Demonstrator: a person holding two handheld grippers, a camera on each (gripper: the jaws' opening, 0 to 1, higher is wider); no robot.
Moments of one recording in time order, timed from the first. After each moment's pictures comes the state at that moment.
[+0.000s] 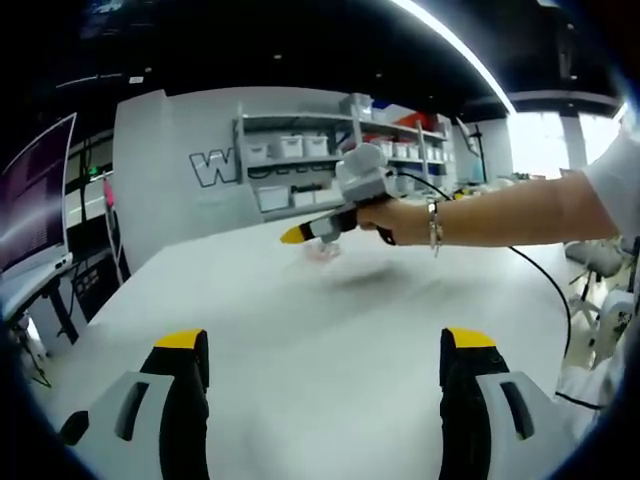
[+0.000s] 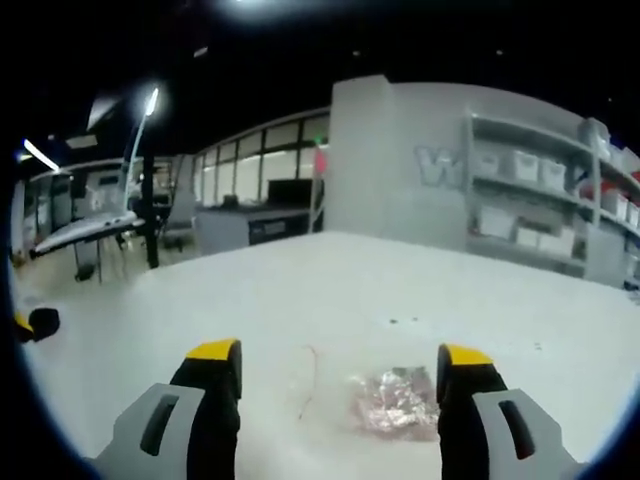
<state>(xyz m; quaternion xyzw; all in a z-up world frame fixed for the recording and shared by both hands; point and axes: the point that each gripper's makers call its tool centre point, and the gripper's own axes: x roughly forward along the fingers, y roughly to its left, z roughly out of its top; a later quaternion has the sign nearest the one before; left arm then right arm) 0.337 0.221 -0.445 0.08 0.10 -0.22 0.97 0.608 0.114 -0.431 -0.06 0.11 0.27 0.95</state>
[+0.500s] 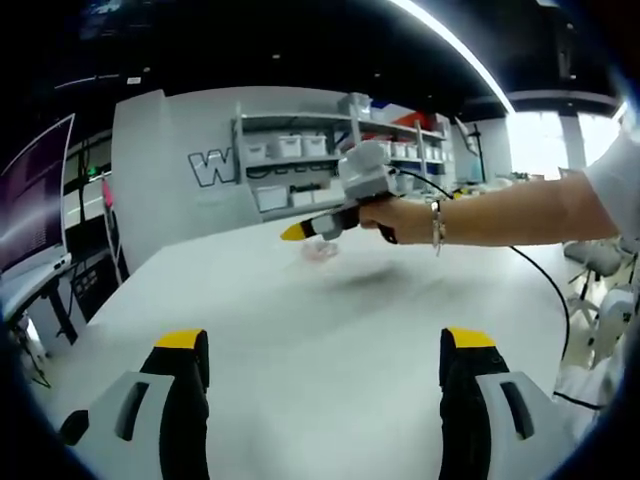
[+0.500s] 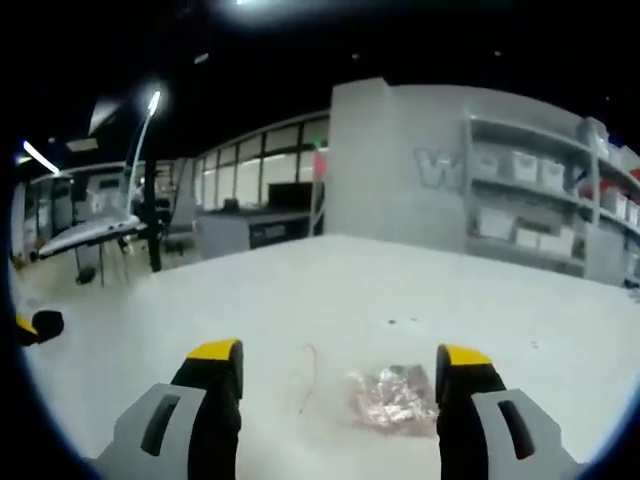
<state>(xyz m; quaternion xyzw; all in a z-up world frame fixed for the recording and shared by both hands) 0.335 0.217 -0.445 0.08 0.10 -0.22 0.97 0.600 0.110 -0.426 -0.05 0.10 0.28 0.95</state>
